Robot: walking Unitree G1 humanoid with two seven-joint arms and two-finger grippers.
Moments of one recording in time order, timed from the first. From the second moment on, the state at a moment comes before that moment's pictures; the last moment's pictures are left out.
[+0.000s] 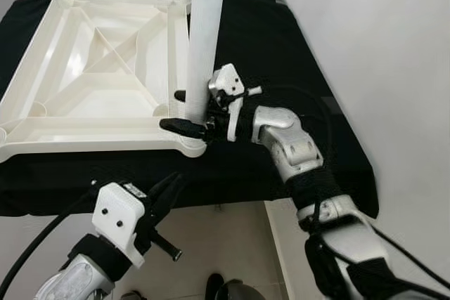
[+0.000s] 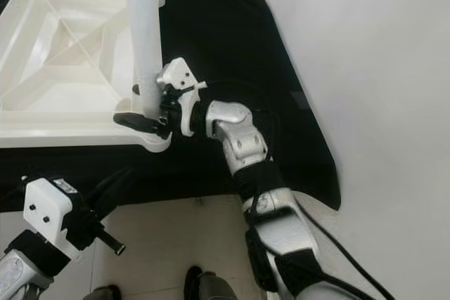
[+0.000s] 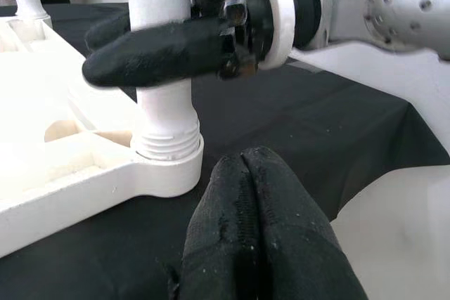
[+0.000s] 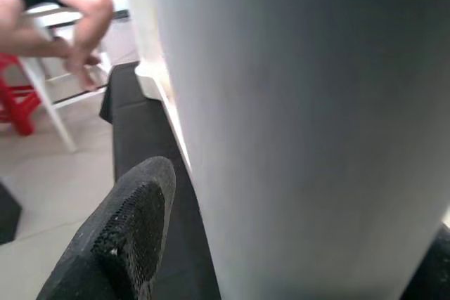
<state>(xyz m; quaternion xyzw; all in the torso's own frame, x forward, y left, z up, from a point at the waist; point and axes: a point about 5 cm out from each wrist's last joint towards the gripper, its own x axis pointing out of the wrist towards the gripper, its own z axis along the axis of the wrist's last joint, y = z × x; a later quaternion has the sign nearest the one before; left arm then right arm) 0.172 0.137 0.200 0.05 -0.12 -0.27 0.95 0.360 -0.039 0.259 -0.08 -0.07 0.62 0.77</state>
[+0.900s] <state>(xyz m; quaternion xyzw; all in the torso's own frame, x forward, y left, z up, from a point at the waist) 0.176 0.137 0.205 0.06 -0.13 -0.28 0.95 0.368 -0.068 0.223 -0.03 -0.08 0.32 0.94</state>
